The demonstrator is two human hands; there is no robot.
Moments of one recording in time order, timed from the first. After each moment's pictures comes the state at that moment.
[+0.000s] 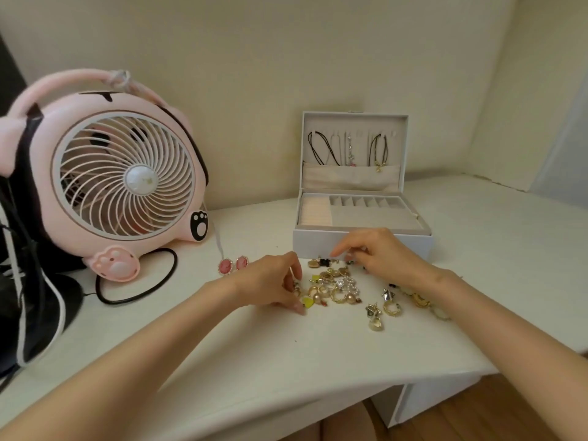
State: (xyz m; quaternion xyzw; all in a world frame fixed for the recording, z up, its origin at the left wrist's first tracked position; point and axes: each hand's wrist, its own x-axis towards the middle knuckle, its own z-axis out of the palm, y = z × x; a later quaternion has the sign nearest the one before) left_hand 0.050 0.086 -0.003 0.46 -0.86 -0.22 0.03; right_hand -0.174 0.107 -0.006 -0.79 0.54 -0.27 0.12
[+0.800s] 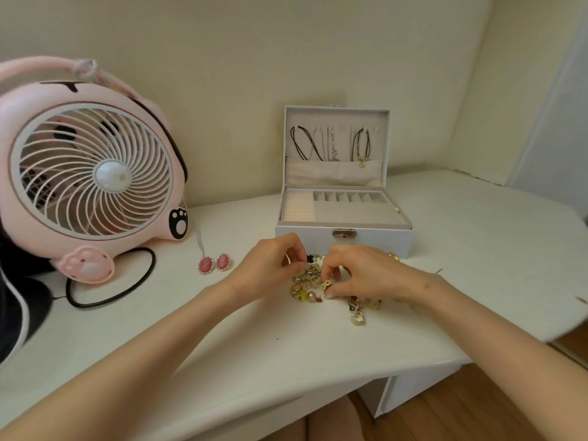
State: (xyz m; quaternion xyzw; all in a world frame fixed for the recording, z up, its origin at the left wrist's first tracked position) left_hand 0.024 0.082 -0.013 0.37 -0.87 -0.19 0.26; right_hand -0.166 0.130 -0.006 -0.81 0.58 -0.09 0.08
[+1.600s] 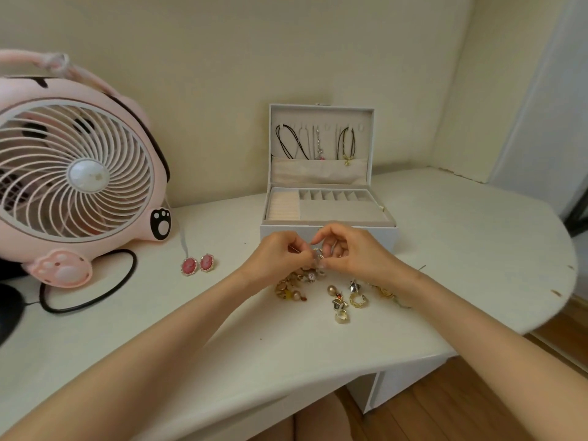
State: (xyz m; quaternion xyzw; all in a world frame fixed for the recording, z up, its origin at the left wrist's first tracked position) left_hand -0.014 0.076 -0.016 0.40 -0.77 -0.40 0.30; right_hand -0.181 0.126 -0.011 -0.70 0.56 -0.37 0.25
